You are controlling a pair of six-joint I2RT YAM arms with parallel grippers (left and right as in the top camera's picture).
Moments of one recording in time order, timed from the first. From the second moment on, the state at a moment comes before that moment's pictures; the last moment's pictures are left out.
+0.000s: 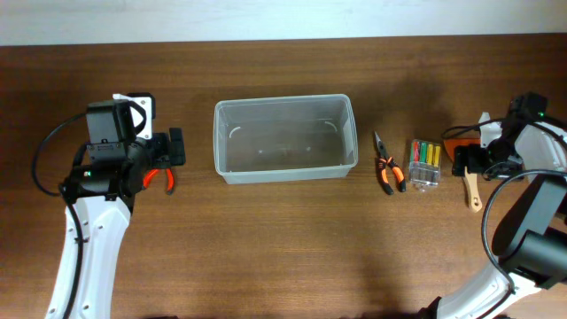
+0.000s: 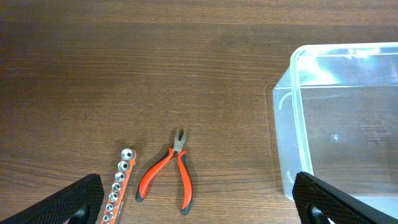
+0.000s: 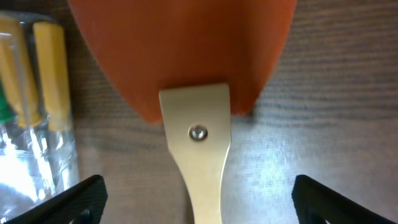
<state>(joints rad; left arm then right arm) 0.06 1.34 1.12 -0.62 0.01 0.03 -0.46 1.98 1.41 -0.89 -0.01 -0.34</state>
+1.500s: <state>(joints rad) 0.06 1.34 1.12 -0.62 0.01 0.03 -0.46 2.07 1.42 -0.81 -0.03 -0.34</state>
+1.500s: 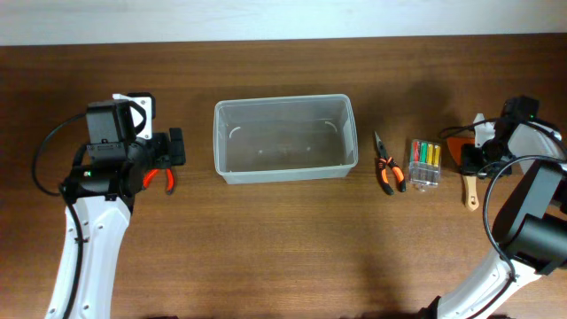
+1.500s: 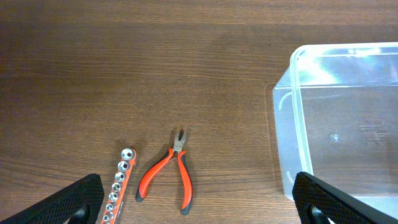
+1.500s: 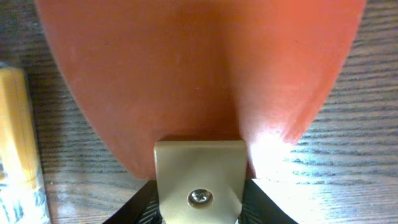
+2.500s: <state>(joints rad) 0.06 1.34 1.12 -0.63 0.01 0.03 0.11 2.08 2.33 -1.33 -0.20 -0.46</state>
